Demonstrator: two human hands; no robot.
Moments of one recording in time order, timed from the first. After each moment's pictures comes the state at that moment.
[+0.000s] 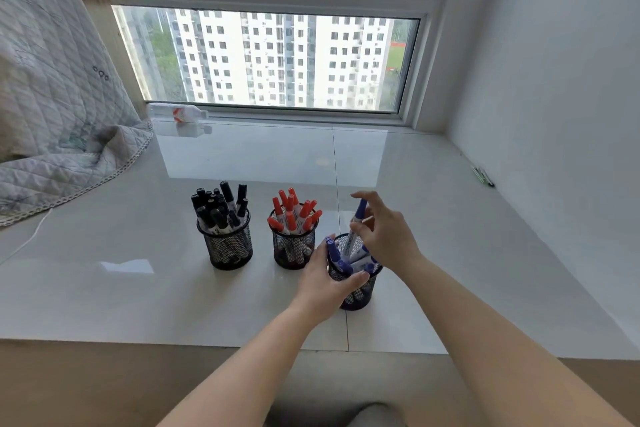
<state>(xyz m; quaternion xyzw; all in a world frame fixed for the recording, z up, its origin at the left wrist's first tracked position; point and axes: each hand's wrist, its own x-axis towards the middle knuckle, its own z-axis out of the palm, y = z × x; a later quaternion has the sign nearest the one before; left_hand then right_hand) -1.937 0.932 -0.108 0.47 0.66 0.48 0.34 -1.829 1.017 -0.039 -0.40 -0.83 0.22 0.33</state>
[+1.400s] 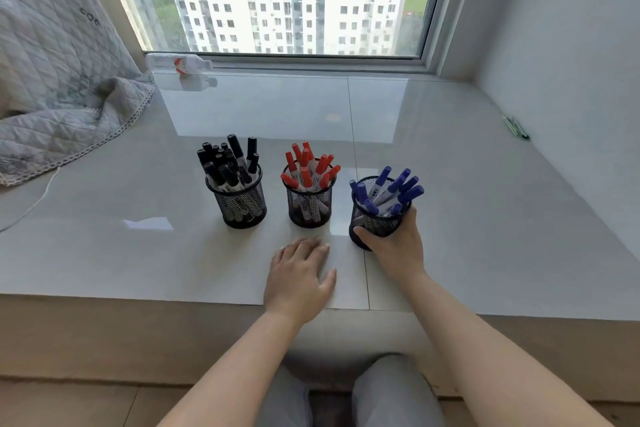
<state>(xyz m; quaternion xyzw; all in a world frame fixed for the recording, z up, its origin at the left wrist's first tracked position) -1.980 0.882 -0.168 0.62 0.77 0.18 0.01 -1.833 0.995 -0.147 -0.53 -0.64 0.39 0.40</state>
